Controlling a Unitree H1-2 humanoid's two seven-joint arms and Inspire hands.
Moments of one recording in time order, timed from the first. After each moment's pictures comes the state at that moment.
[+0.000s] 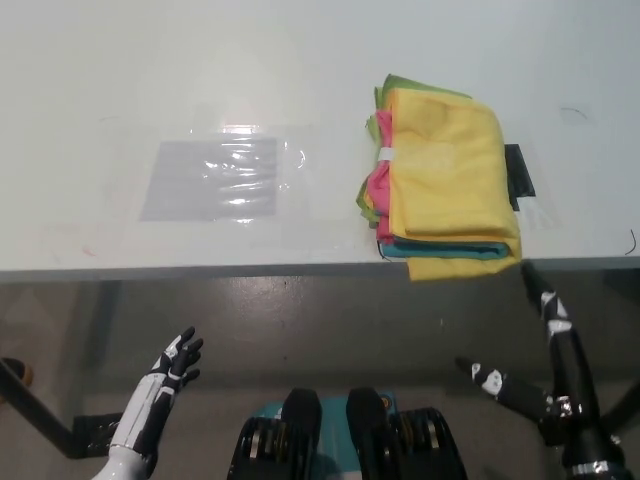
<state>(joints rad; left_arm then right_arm) 0.01 0.15 0.00 0.09 0.01 -0.07 -0.10 -0.03 -0.05 0.03 -0.06 -0.28 -0.26 -0.07</state>
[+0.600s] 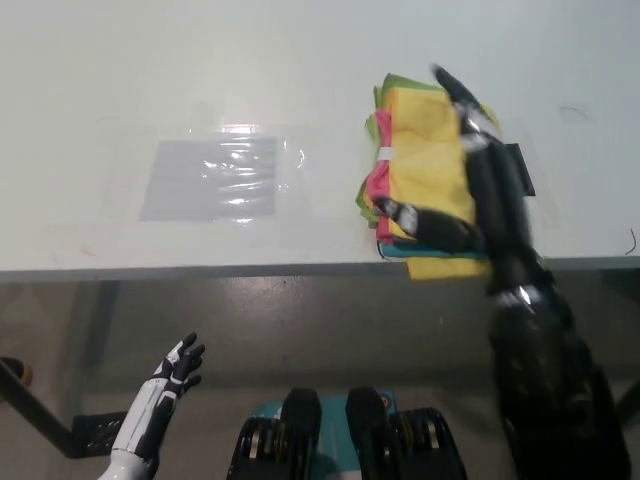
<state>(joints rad) 0.02 0.15 -0.01 0.10 0.01 -0.07 -0.11 -0.52 0.02 0.16 -0.05 -0.62 0.05 -0.04</state>
